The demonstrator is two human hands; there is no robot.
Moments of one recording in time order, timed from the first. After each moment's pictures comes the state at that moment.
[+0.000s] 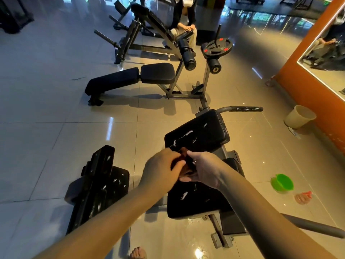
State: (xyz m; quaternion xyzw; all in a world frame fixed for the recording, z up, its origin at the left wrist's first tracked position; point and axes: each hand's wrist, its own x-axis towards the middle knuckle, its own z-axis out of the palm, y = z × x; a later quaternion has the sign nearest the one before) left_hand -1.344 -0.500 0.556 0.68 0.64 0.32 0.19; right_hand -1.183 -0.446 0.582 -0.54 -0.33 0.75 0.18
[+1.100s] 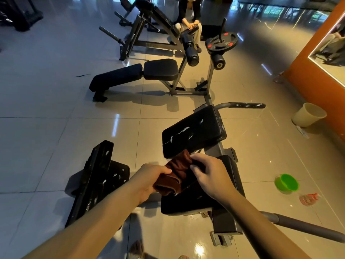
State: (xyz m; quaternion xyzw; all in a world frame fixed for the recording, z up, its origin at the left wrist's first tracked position) left_hand -1.331 -0.503 0.544 0.20 0.64 0.33 0.66; right_hand -1.125 -0.470 0.552 -0.51 -0.76 0.34 0.22
